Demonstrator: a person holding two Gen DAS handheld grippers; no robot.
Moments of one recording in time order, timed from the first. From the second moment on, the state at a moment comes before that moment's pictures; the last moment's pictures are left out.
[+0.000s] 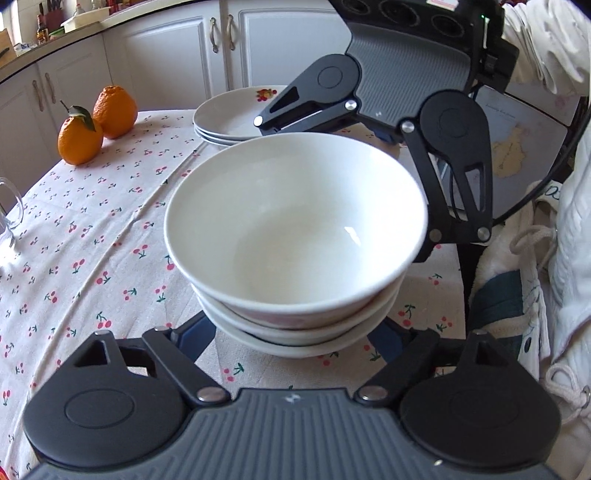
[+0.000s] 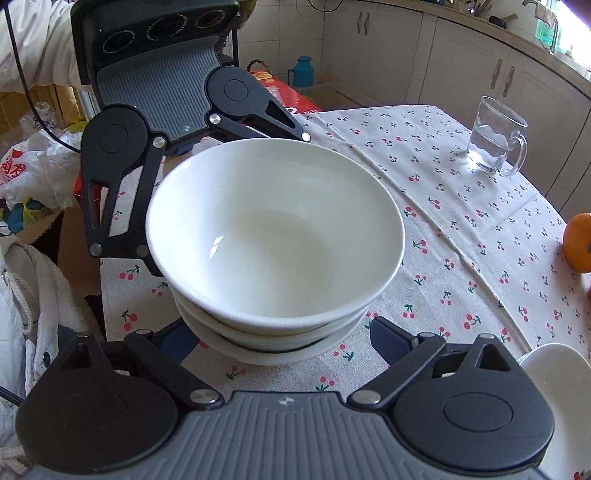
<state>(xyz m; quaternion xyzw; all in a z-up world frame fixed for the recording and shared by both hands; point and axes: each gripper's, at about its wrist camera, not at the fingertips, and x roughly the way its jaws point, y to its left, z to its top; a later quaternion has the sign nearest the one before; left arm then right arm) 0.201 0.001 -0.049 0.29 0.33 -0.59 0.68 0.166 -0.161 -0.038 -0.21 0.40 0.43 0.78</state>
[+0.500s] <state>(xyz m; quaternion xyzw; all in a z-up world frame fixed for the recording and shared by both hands) 0.199 0.001 -0.047 0.29 0.33 -0.59 0.68 0.168 -0.160 -0.037 -0.20 0.41 0.44 0.77</state>
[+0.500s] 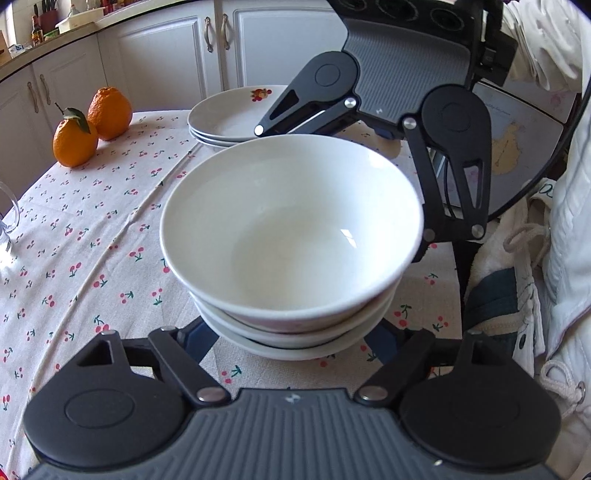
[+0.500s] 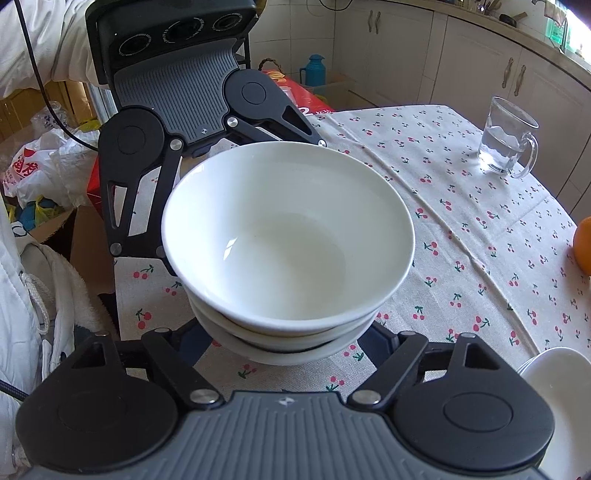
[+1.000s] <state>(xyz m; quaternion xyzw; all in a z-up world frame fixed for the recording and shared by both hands) 0.193 -0.036 -0.020 0.30 0.30 -0.59 0.68 0.161 -0.188 -0.013 -0.21 0.40 0.43 0.78</state>
